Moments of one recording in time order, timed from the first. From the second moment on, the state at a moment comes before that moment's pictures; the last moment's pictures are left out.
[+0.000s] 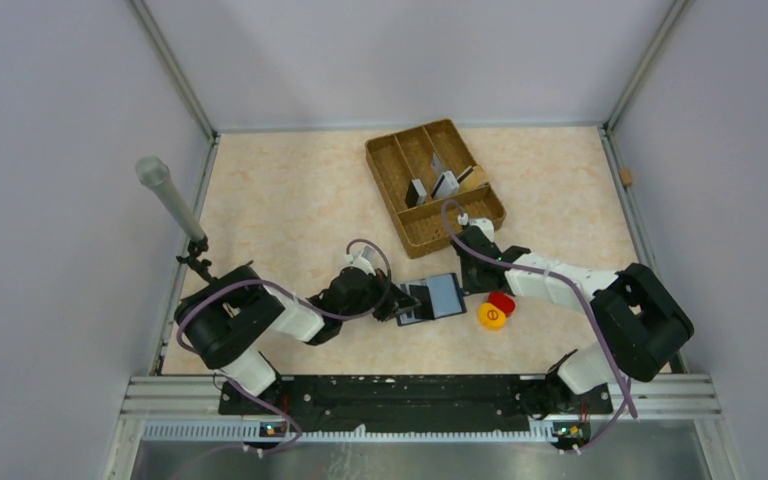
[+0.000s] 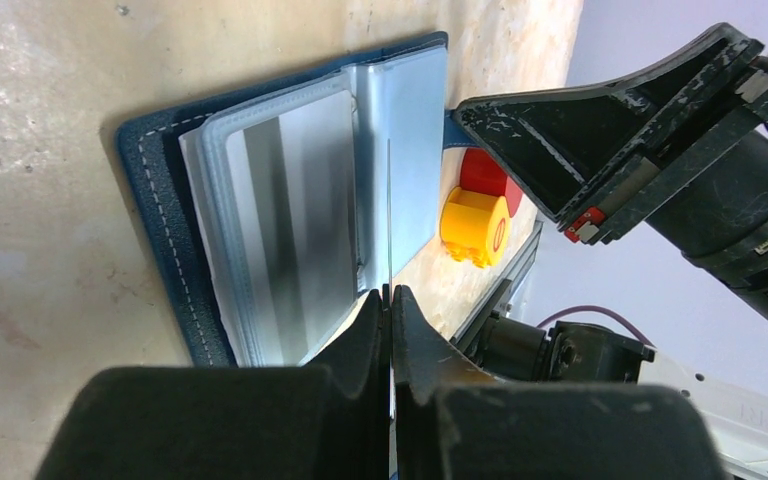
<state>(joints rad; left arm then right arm) -0.83 1.60 0.35 0.82 0.18 -1.32 0.69 1.47 0.75 -0.36 0.30 0.51</state>
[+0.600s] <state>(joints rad) -0.83 1.67 0.38 0.82 0.22 -1.32 0.69 1.47 0.75 -0.37 0.32 0.52</state>
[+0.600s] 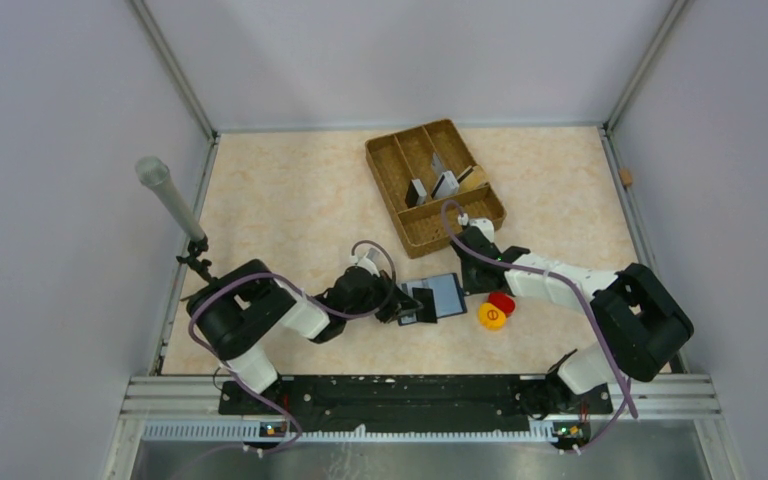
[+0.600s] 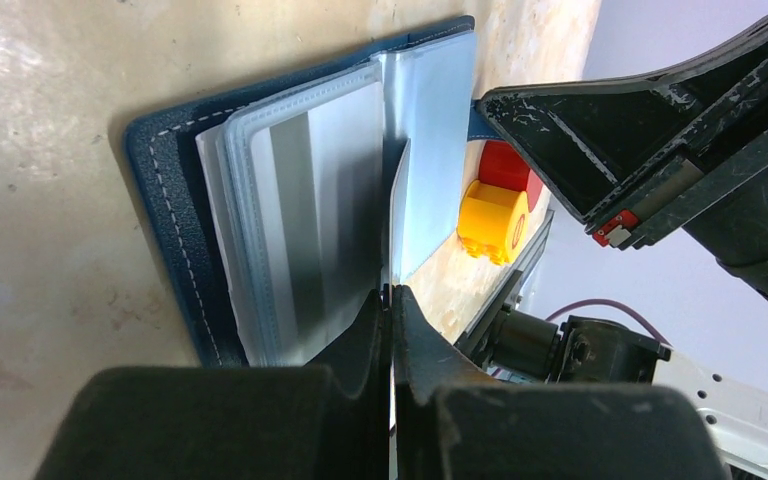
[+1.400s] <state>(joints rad) -0.82 1.74 0.41 0.87 0.24 -1.28 0.70 1.47 0.75 -0.39 0.33 0.52</state>
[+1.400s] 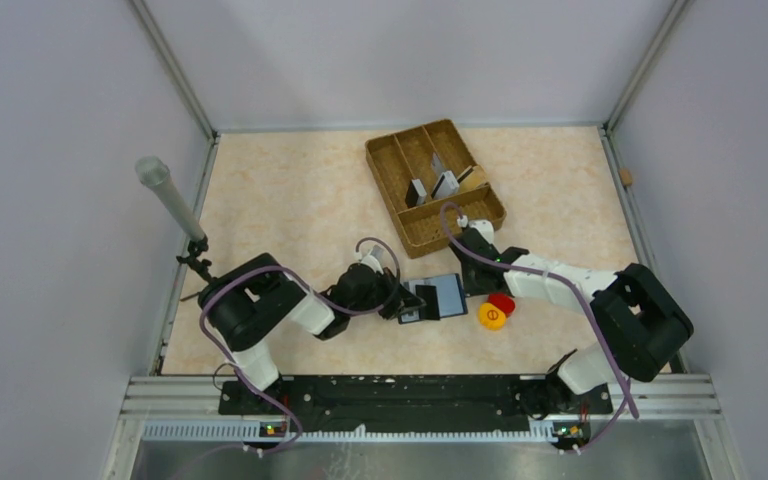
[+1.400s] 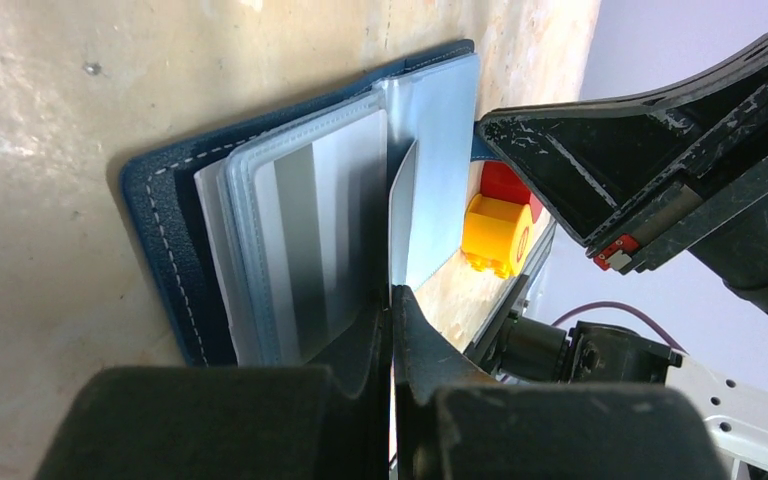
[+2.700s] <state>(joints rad) -0.83 1.82 0.50 0.89 0.21 -1.24 0.72 1.47 0.75 -0.41 0.35 0.54</state>
